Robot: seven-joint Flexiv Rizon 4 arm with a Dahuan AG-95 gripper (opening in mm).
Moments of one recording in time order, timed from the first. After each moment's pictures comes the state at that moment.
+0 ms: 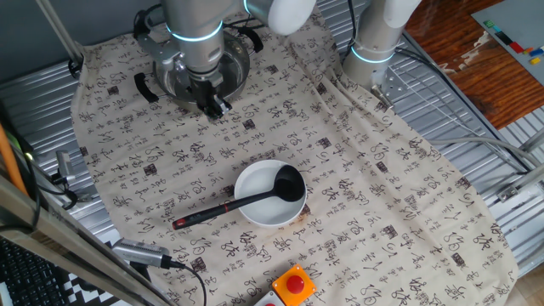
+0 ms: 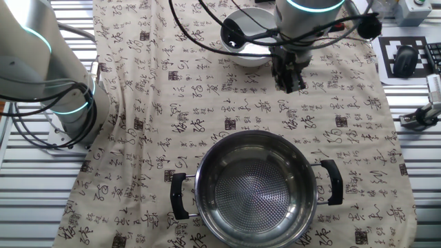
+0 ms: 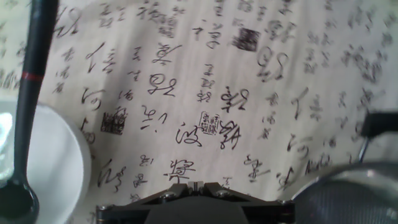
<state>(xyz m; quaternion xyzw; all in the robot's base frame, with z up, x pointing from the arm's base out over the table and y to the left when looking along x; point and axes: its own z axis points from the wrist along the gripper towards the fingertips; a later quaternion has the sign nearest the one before) 0.500 0.014 0.156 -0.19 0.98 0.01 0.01</state>
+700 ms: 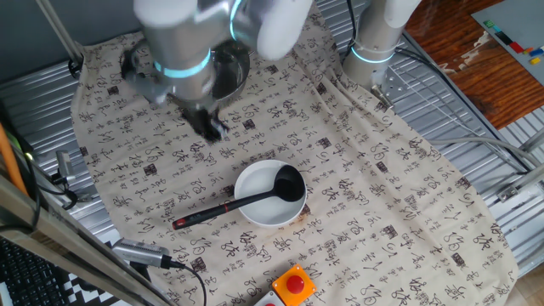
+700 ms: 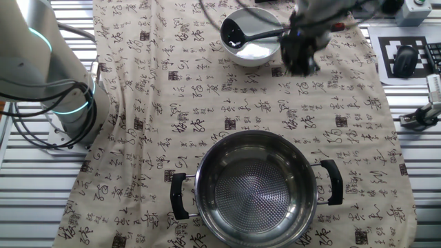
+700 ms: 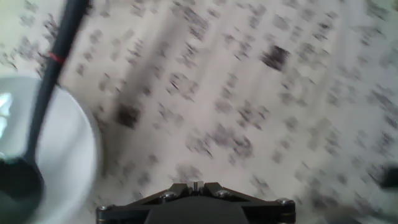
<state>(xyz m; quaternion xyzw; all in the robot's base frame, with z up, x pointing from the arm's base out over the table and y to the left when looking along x) 0.533 0.082 0.141 -0.22 0.97 0.01 -0.02</state>
